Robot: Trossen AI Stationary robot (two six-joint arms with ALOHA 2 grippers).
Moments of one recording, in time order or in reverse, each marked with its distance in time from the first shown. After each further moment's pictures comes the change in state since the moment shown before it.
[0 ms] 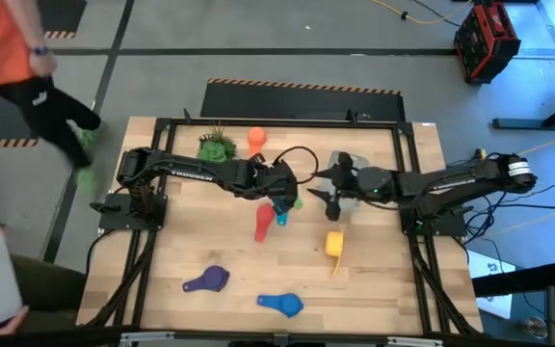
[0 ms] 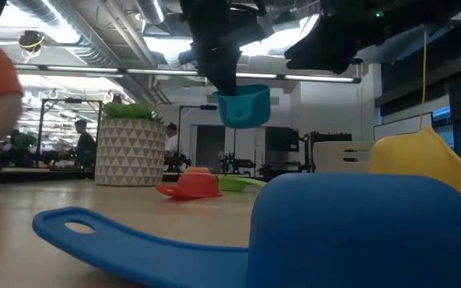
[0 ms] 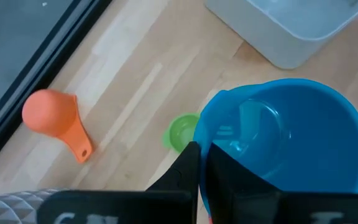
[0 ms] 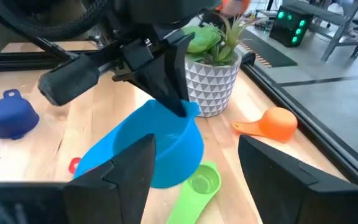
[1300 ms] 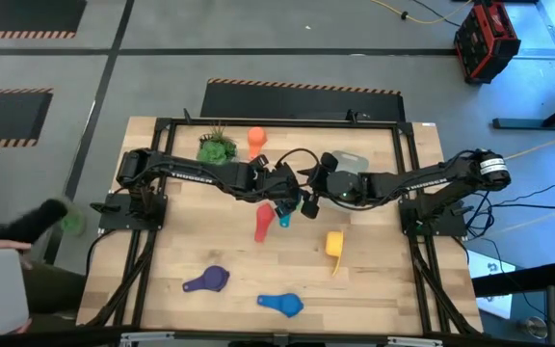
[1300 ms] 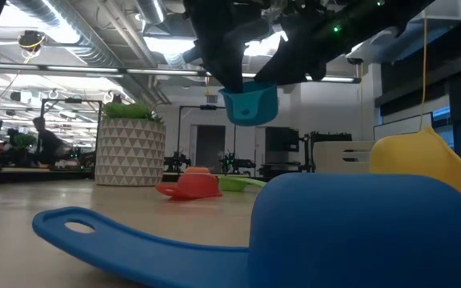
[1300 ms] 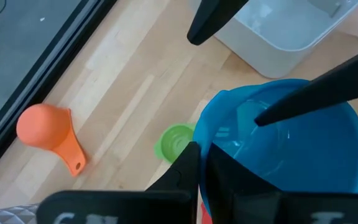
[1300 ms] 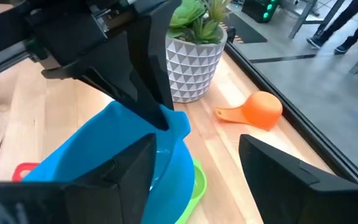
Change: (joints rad) left arm -0.022 0.001 0.000 0.046 -0.013 0.029; right arm -0.003 0.263 0.169 -0.047 0.138 0.021
